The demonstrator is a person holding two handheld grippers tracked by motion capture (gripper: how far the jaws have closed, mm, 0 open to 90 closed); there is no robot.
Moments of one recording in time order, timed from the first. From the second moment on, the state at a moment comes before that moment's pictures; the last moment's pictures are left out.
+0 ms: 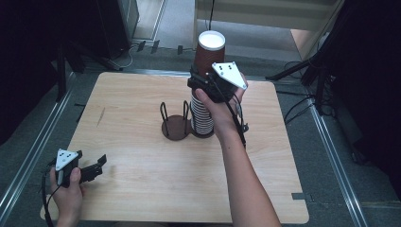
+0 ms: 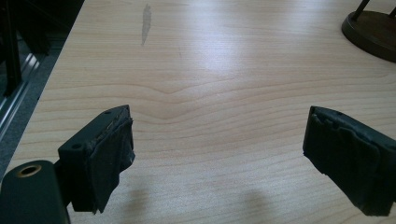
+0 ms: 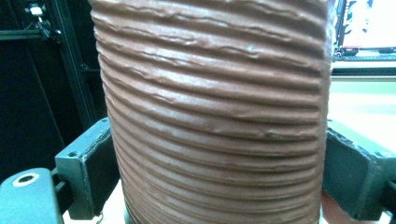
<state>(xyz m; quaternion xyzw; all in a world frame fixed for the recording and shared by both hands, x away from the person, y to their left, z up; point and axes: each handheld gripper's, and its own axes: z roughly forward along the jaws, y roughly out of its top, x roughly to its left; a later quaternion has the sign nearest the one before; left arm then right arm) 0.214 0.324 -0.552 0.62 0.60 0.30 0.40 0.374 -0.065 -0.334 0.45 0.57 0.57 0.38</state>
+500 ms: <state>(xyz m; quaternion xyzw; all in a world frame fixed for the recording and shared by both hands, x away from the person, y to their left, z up) 0.214 0.325 -0.551 0.62 0.60 0.30 0.40 0.368 -0.070 -0.310 0.44 0.56 0.59 0.39</state>
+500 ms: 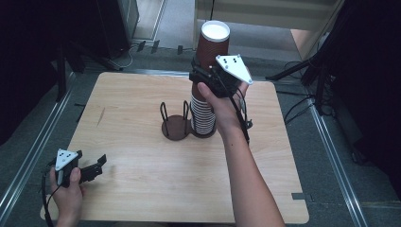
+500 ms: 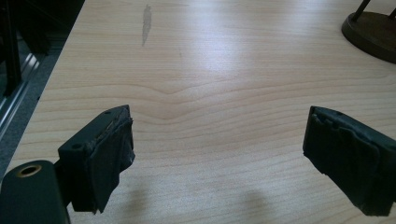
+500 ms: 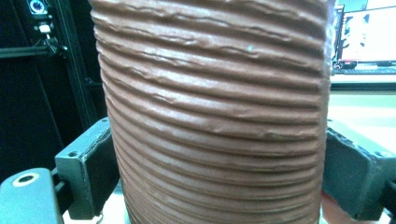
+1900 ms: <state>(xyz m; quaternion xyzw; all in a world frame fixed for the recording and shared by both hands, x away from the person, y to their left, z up) 0.214 0.324 -0.551 0.63 0.60 0.30 0.40 0.352 -0.125 -0.311 0.46 0.53 0.59 0.41</state>
